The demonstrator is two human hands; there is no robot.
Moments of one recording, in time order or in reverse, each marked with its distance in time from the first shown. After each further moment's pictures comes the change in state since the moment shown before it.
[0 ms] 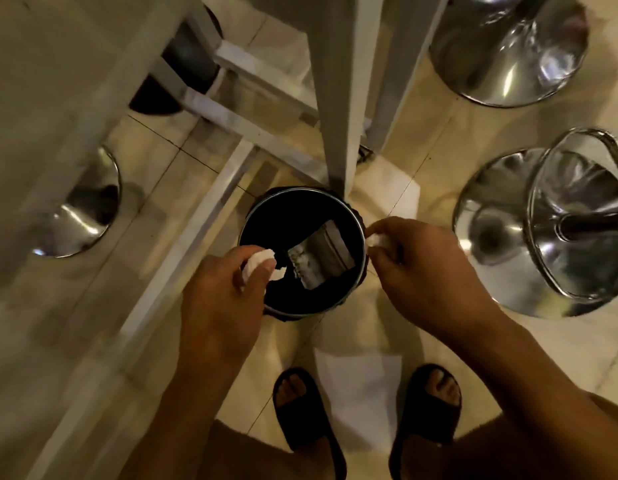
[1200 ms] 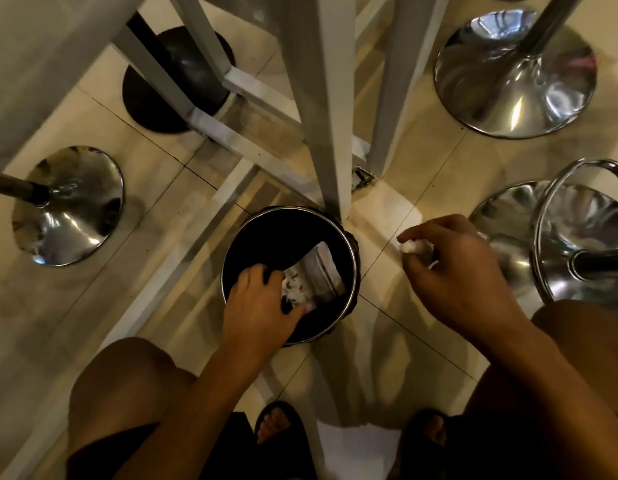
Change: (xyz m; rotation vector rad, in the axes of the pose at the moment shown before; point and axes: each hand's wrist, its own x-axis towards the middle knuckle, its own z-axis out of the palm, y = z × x) left_hand 0.043 -0.058 0.114 0.564 -0.117 0.214; right_hand 0.032 0.084 -0.007 -0.061 0.115 -0.052
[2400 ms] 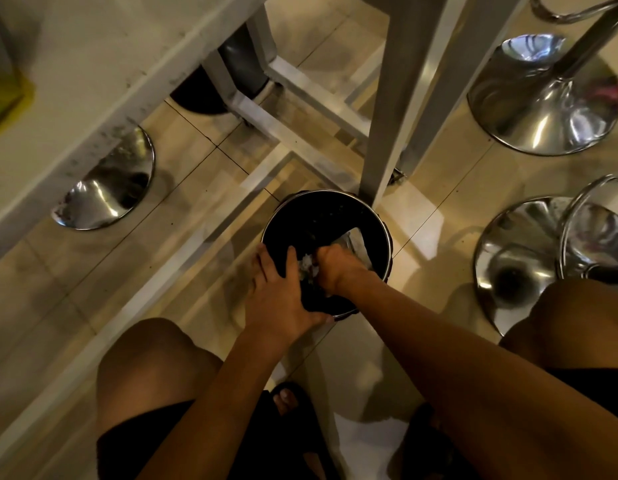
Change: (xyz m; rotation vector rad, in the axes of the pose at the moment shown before) left_hand -0.027 -0.028 0.014 -0.072 -0.135 -0.163; right_hand 0.042 -0.063 0.187 -0.432 -0.680 -0.117
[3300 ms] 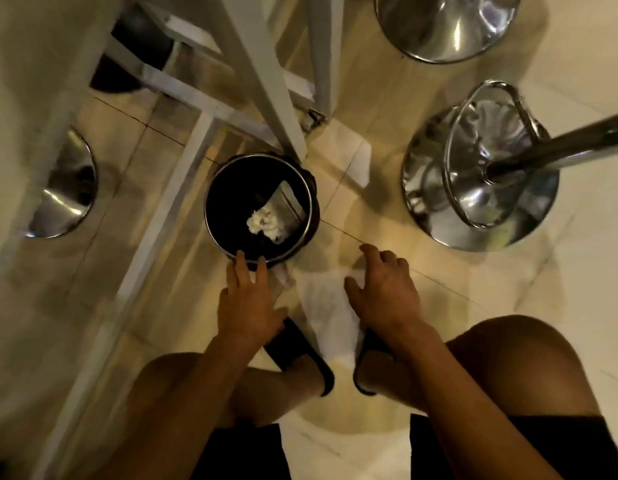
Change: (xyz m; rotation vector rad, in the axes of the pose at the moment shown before) left_hand -0.110 0.051 -0.048 0.189 -0.247 0.069; right_hand -0.260 0.052 -0.007 0.438 0.305 0.462
